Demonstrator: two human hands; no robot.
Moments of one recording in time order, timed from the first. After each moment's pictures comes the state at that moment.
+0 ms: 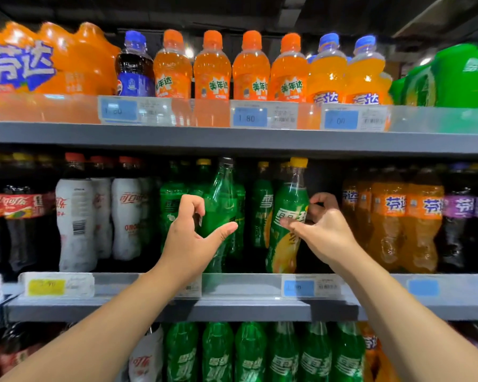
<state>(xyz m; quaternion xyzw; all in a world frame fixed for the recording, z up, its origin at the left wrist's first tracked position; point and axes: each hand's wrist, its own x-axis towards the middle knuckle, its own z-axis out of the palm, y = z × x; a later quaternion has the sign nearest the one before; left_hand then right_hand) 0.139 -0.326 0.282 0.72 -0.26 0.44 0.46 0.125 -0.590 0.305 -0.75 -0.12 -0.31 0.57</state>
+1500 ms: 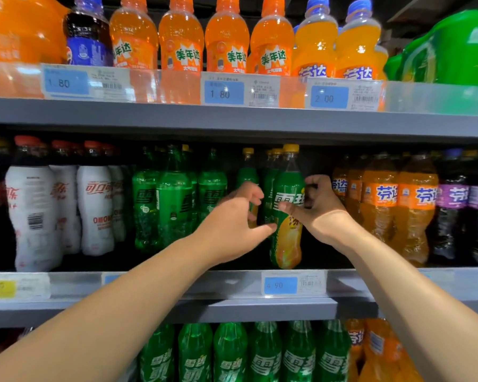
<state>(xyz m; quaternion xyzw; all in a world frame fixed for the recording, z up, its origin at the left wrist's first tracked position) 0.151 -0.416 0.314 0.85 -0.35 0.24 0.32 0.173 -0.635 0.311 -0.81 -0.11 -0.31 0.49</state>
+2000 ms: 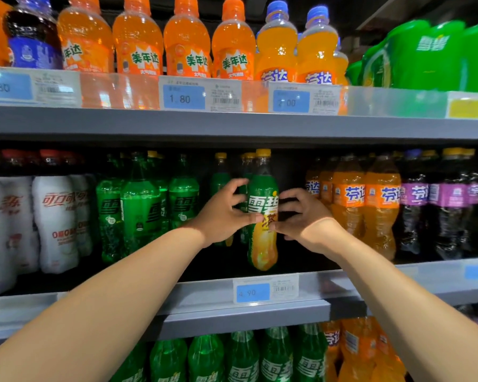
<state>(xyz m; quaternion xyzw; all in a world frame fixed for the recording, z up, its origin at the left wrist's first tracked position) 0.207 -0.459 0.320 0.75 -0.36 0.06 0.55 0.158 -0.662 0.308 -0.84 -0.08 -0.24 0.48</state>
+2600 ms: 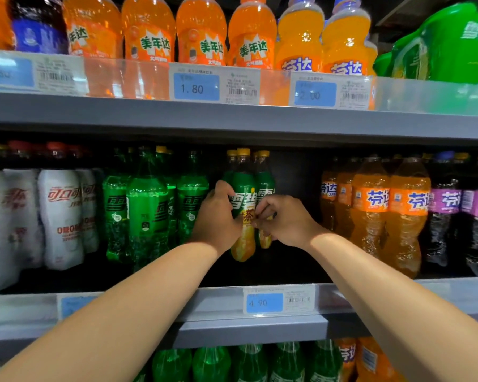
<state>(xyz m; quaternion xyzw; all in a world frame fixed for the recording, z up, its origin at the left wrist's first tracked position) 0.223 -0.451 0.300 0.83 -0.20 0.37 0.36 0.206 -0.621 0.312 -0.89 -0.14 -0.26 0.34</state>
